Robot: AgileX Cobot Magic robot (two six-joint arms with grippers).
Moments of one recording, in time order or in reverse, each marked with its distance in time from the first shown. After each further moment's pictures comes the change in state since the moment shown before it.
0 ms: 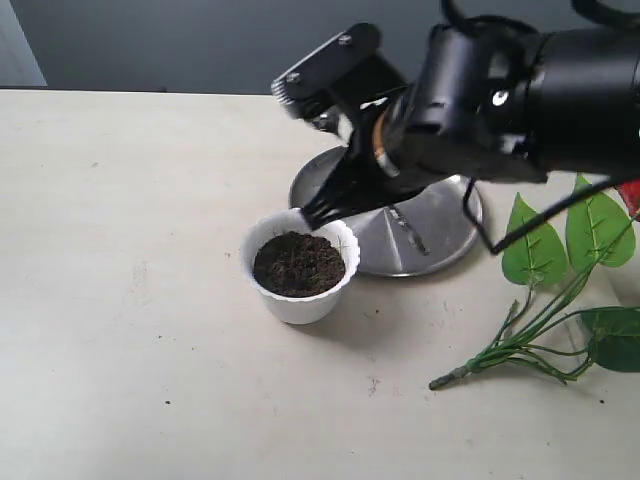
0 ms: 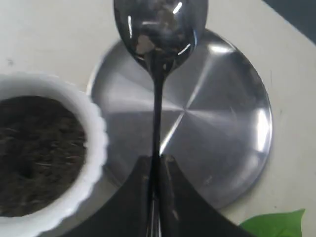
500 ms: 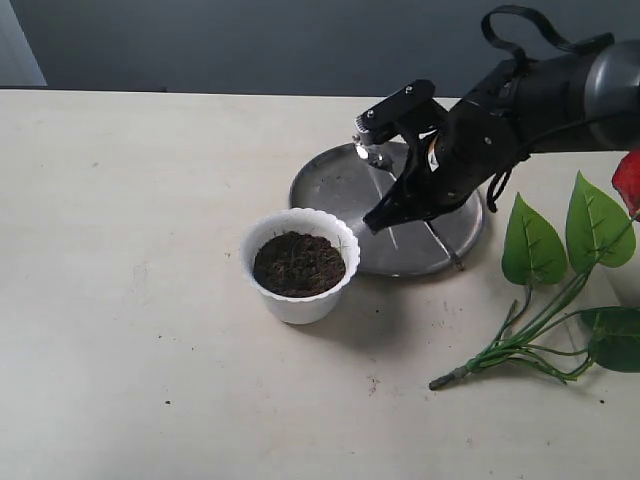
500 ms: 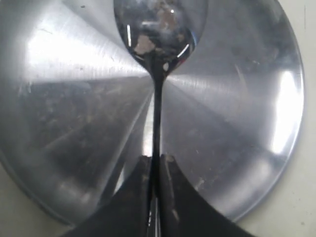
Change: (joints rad) left arm 0.000 0.000 0.000 0.000 0.000 0.000; right arm -0.292 0.234 0.000 0.301 -0.208 -0.391
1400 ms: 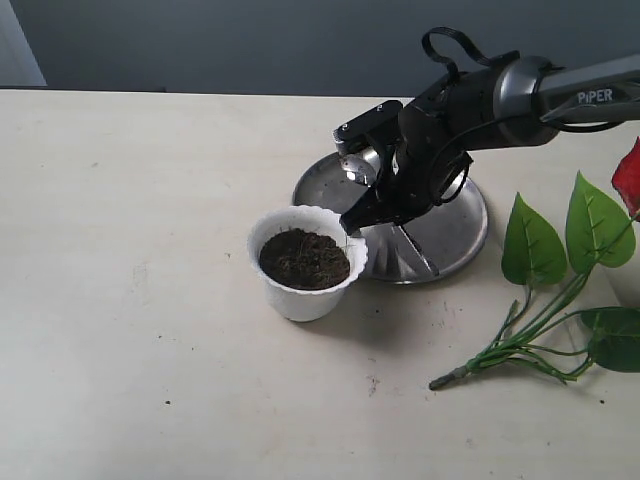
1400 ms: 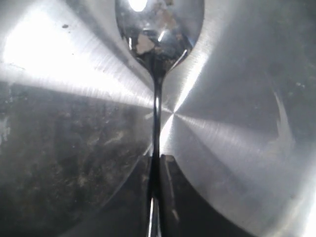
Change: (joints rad) left arm 0.000 0.000 0.000 0.000 0.000 0.000; right arm -0.002 0.218 -0.203 0.052 0.093 -0.002
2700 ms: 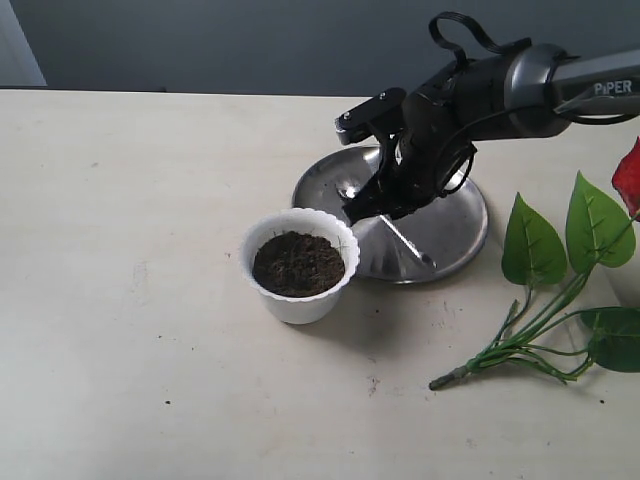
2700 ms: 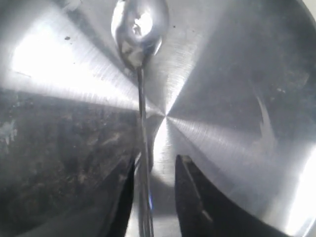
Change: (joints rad) left arm 0.000 0.000 0.000 0.000 0.000 0.000; right arm 0.000 -0.036 0.000 -0.002 0.011 0.000
